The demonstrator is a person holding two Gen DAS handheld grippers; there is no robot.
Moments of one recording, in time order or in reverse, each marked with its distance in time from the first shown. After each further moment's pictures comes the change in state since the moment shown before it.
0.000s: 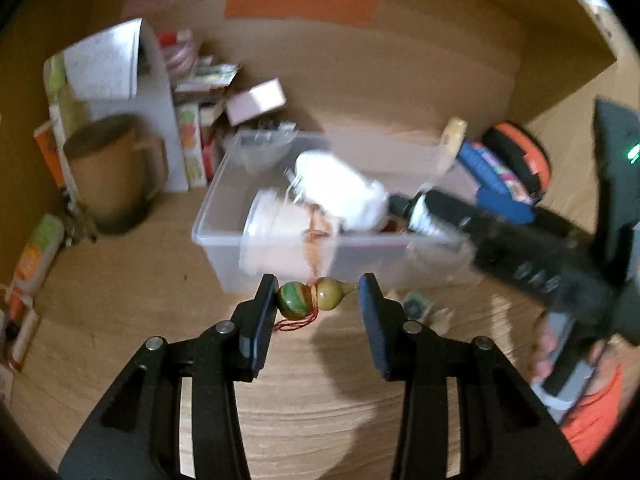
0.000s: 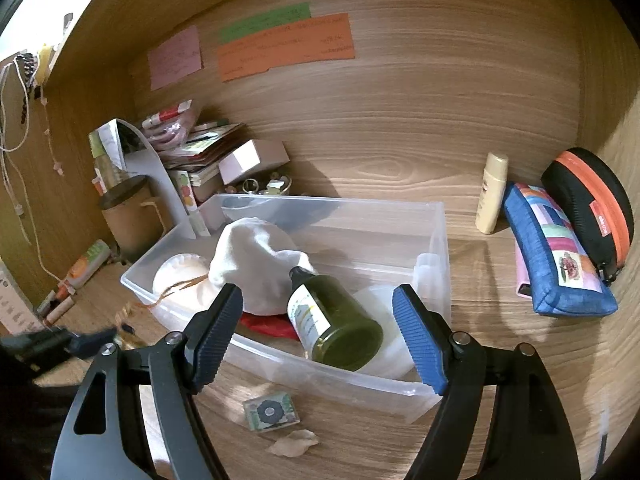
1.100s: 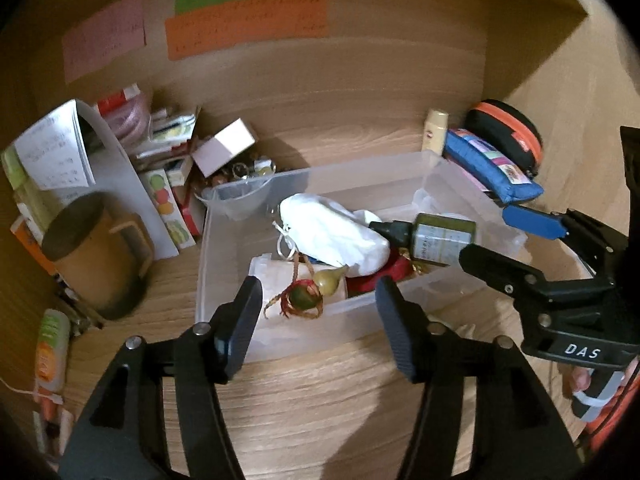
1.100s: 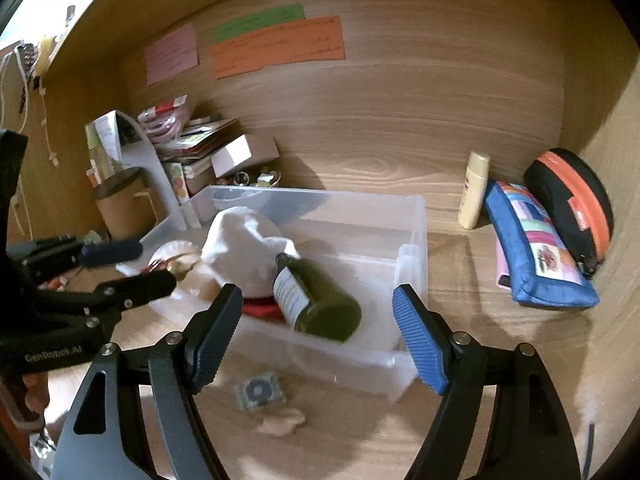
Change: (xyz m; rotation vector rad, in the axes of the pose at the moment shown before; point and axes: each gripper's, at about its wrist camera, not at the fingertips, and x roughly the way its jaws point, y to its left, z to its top) left arm 0.015 0.001 0.034 0.233 -0.013 -0.018; right arm -0.023 0.005 -0.015 -0.027 0.000 -0.048
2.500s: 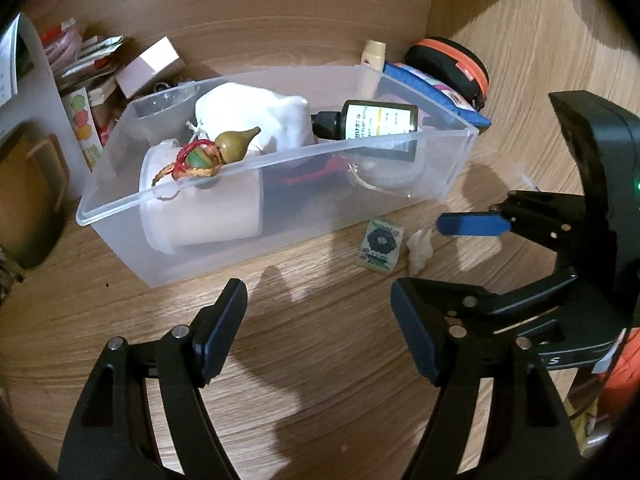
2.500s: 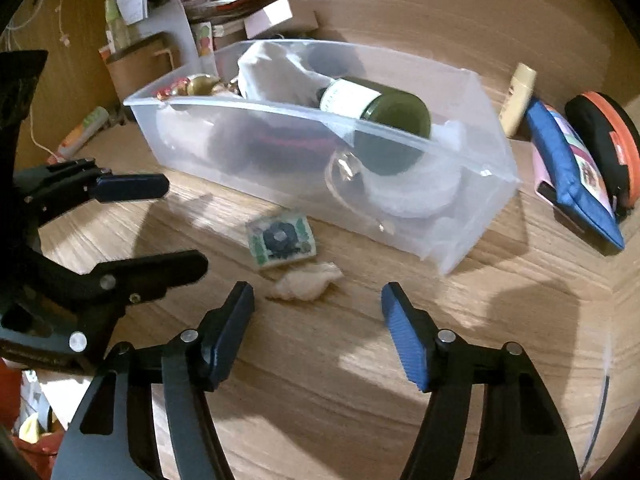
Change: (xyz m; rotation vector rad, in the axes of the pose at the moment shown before) left arm 0.032 -0.020 -0.057 0.022 0.134 -0.226; right arm 0.033 0.026 -0.058 -0.137 0.349 0.035
